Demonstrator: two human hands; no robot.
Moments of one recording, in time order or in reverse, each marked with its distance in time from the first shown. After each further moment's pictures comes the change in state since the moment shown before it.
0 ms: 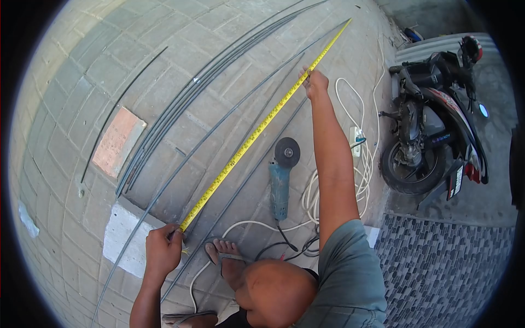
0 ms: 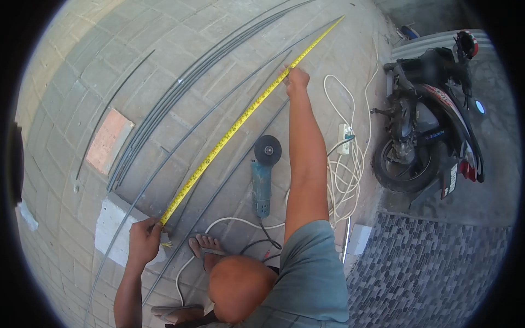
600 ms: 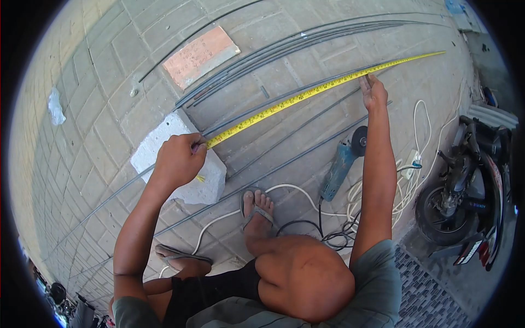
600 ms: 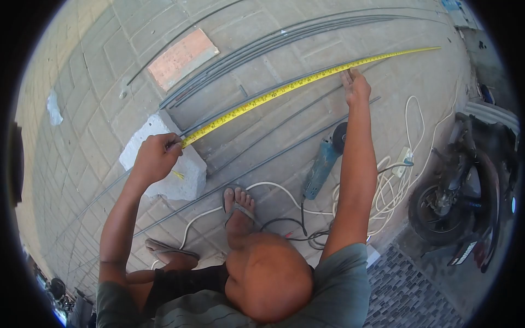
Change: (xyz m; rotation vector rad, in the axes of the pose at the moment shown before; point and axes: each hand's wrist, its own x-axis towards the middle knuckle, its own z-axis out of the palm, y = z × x) left_hand 0.006 -0.031 -0.057 0.246 0.175 -0.040; right_hand -0.076 0.091 0.043 0.122 -0.216 0.181
